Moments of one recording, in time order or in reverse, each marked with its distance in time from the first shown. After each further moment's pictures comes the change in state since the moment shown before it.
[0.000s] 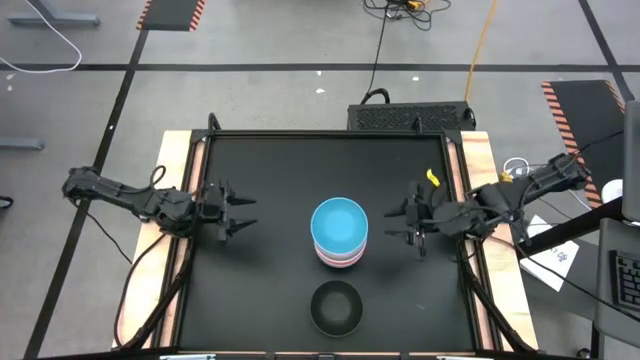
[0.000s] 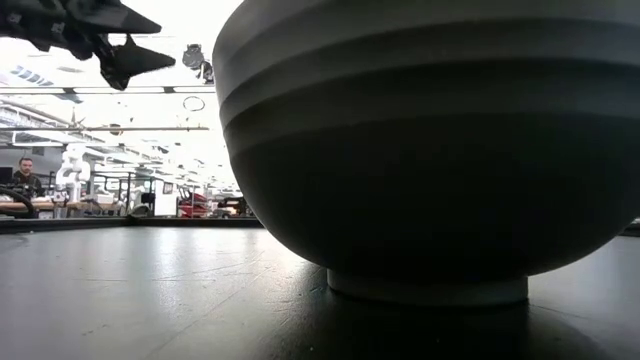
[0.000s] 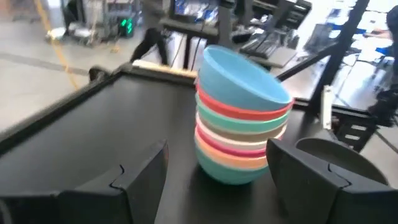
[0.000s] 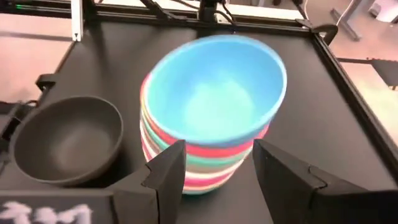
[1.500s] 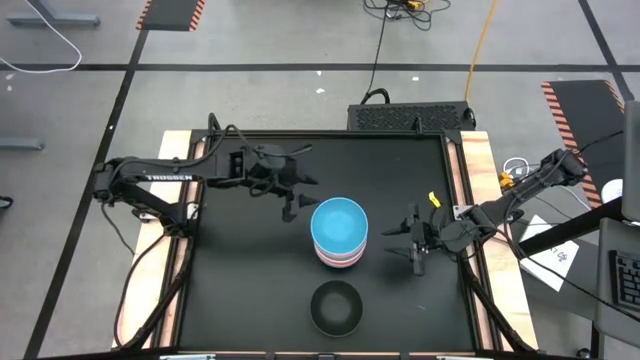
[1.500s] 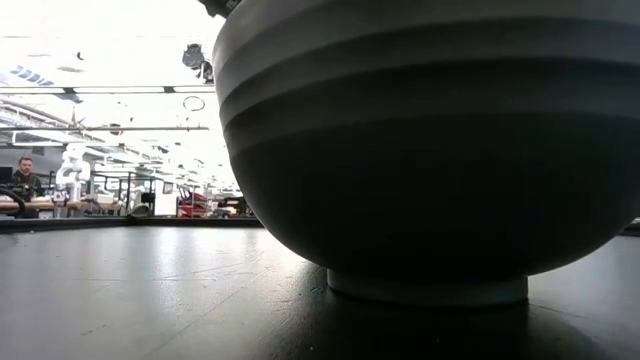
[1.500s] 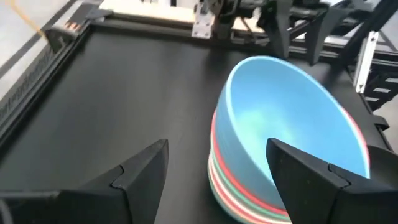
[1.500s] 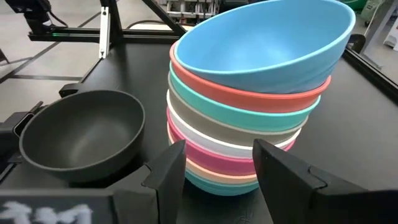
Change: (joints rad) left arm 0.410 0.920 0.846 -0.315 0.483 0.163; right arm 0.134 -0.126 -0.525 0.600 0.087 0.022
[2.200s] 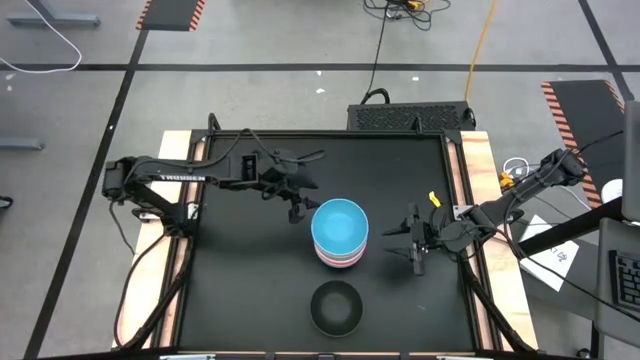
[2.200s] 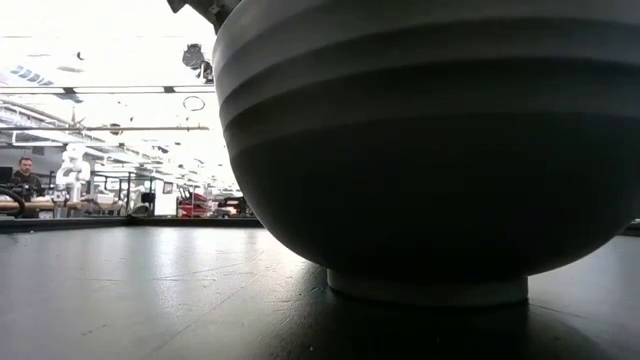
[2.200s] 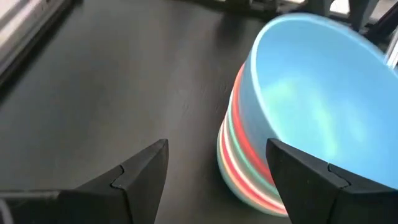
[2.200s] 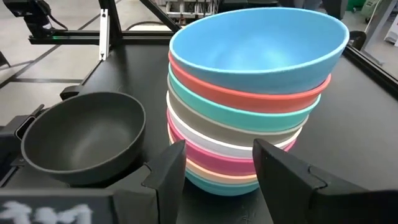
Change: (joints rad) left arm 0.000 0.086 -0.002 -0.036 -0.016 -0.056; right arm 0.000 0.001 0.000 0.001 0.000 0.020
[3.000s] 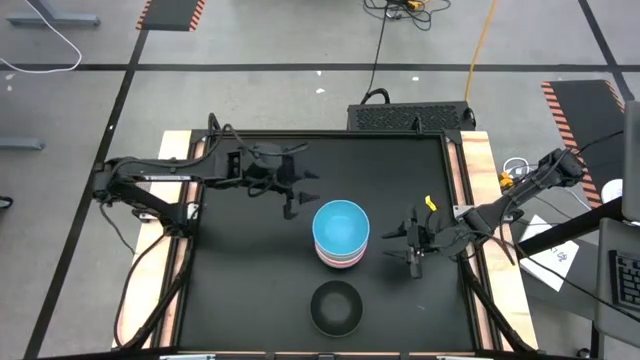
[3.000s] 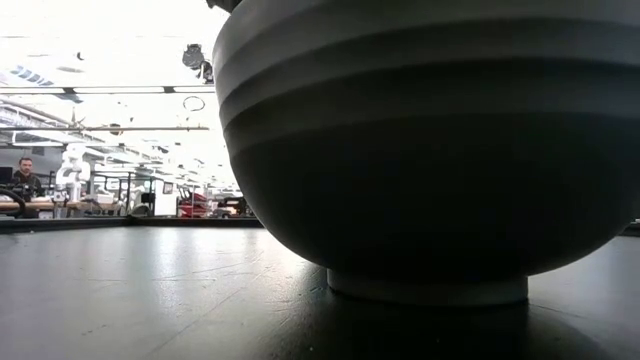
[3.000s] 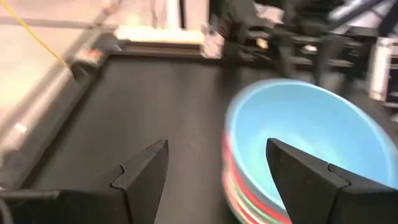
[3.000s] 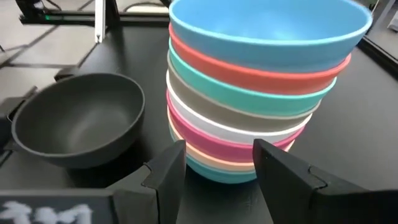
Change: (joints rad) left arm -0.019 -0.098 0.001 0.093 -0.040 0.126; right arm 0.010 0.059 0.000 -0.010 0.000 0.025
